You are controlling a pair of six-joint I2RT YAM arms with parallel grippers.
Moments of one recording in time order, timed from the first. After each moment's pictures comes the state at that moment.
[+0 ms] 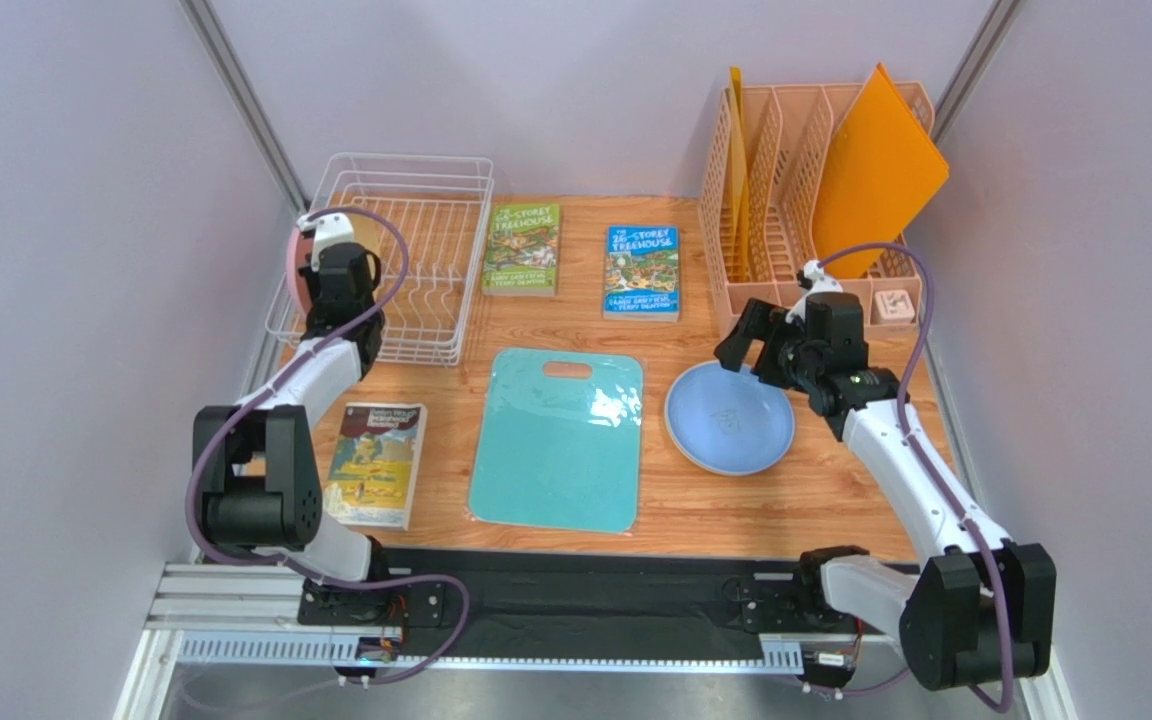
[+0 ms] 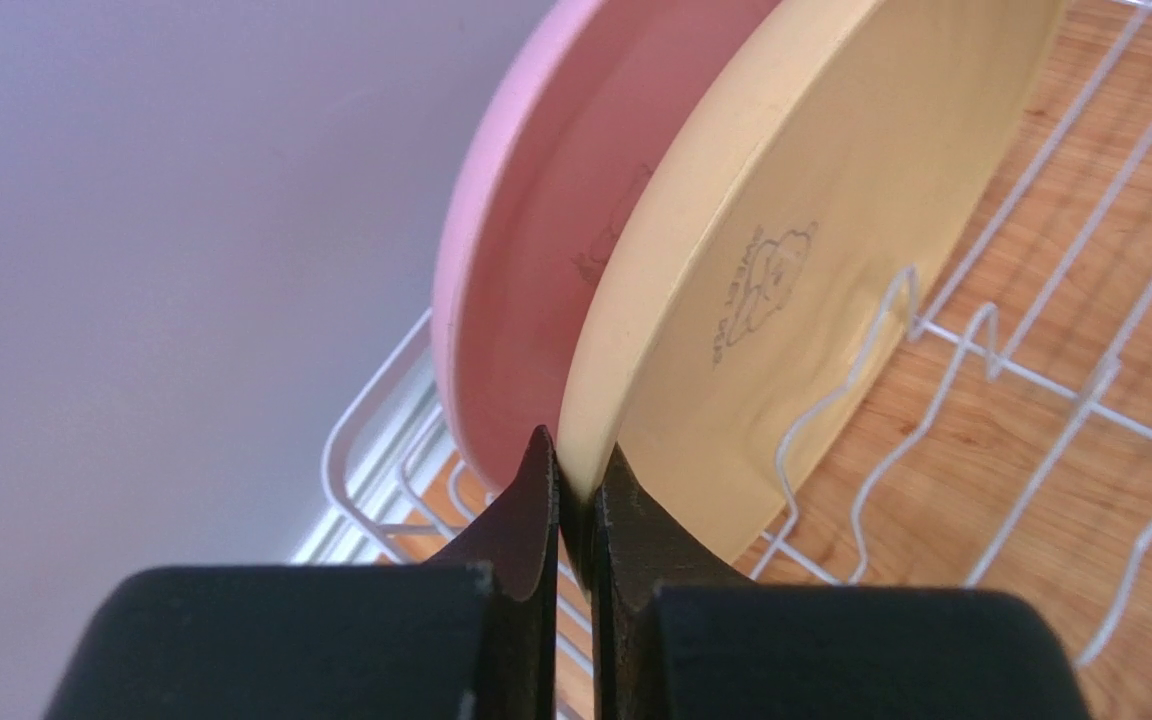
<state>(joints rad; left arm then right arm) 0.00 1.52 0.91 0.26 -0.62 0.03 0.13 1.12 0.79 -0.34 -0.17 0.44</state>
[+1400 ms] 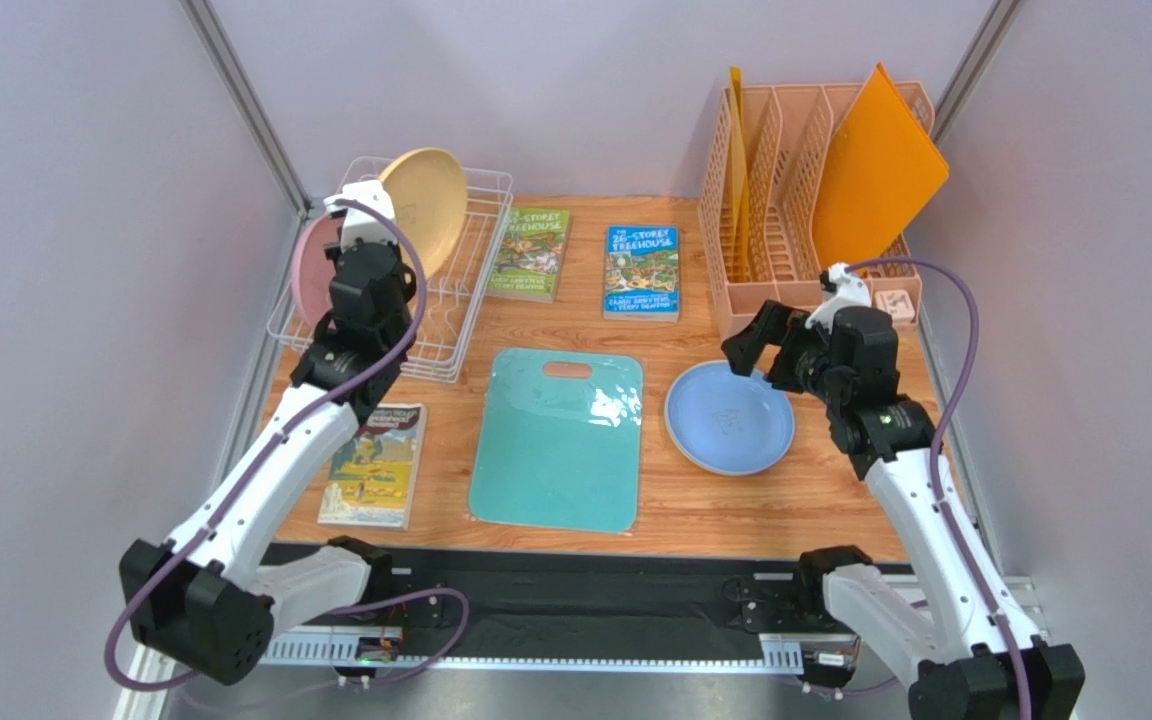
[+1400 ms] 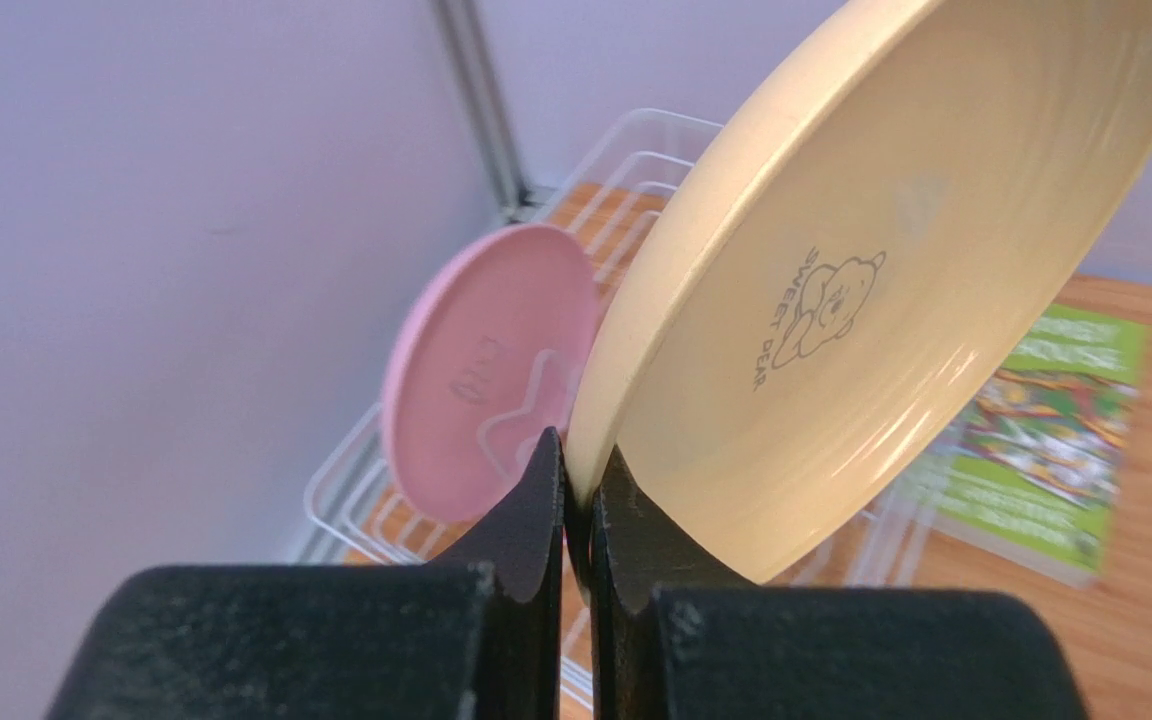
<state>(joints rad) -0.37 1.12 1.02 0.00 -0.77 0.06 0.15 0.89 0.79 -0.39 -0.18 0.43</state>
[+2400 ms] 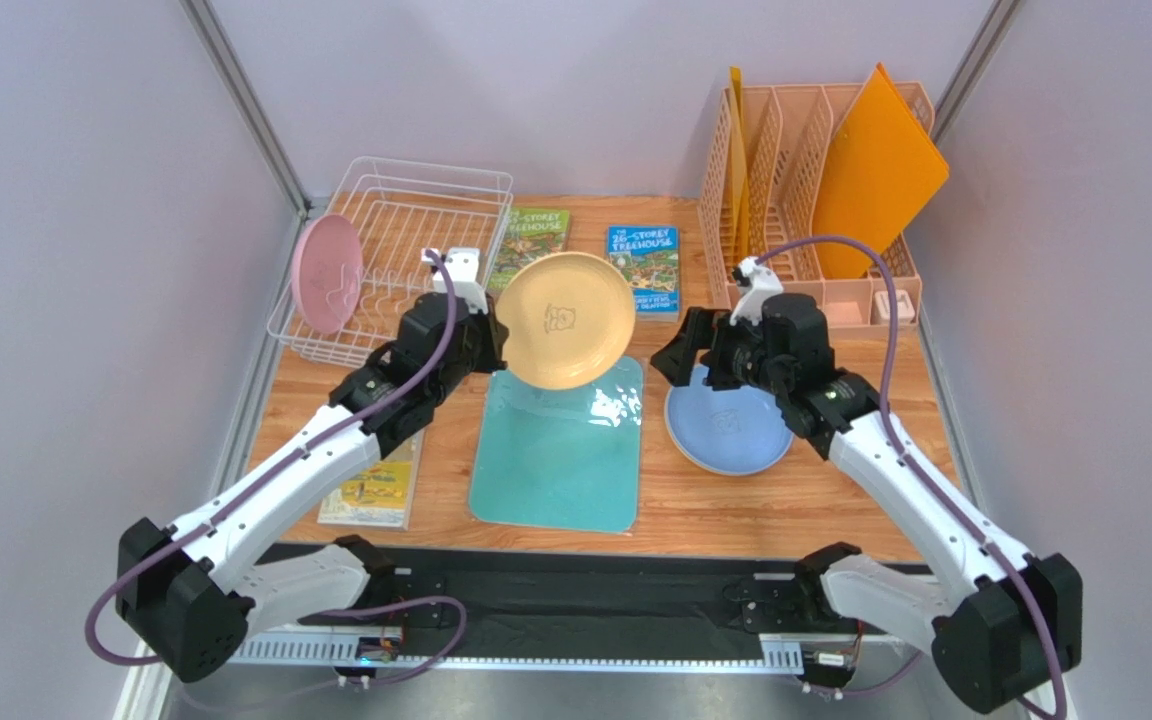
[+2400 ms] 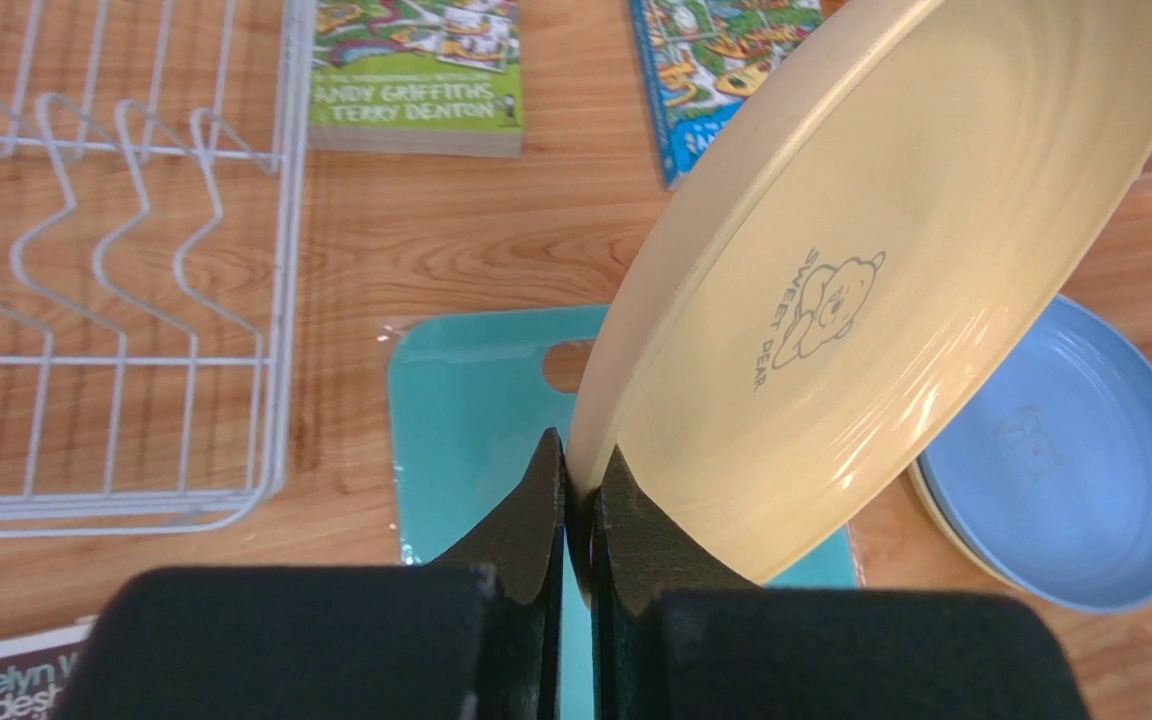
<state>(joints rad) -0.61 1.09 0.91 -0.23 -0.26 -0.37 0.40 1.04 0.83 -0.29 -0.26 0.44</state>
